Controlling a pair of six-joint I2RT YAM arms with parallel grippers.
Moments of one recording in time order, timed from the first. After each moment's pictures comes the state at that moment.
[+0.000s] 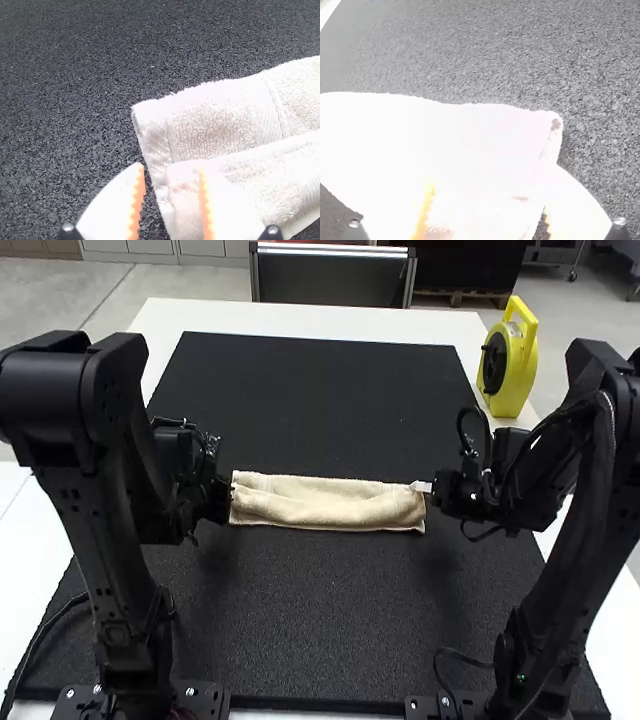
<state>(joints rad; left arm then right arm) 0.07 1.65 0.29 0.81 0.29 0.21 -0.12 1.70 0.47 0.51 -0.68 0.06</state>
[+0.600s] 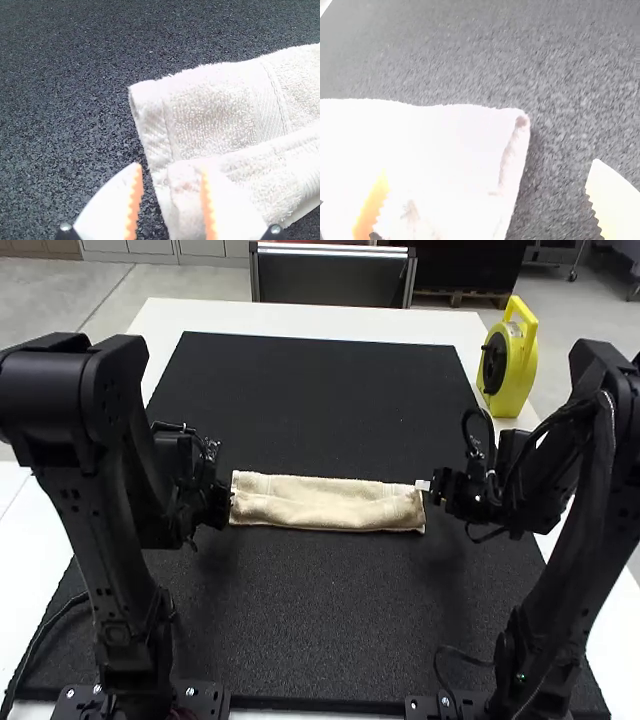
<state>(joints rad) 0.07 1.65 0.27 0.81 0.28 0.21 -0.15 1.70 0.47 0.49 -0.67 0.05</state>
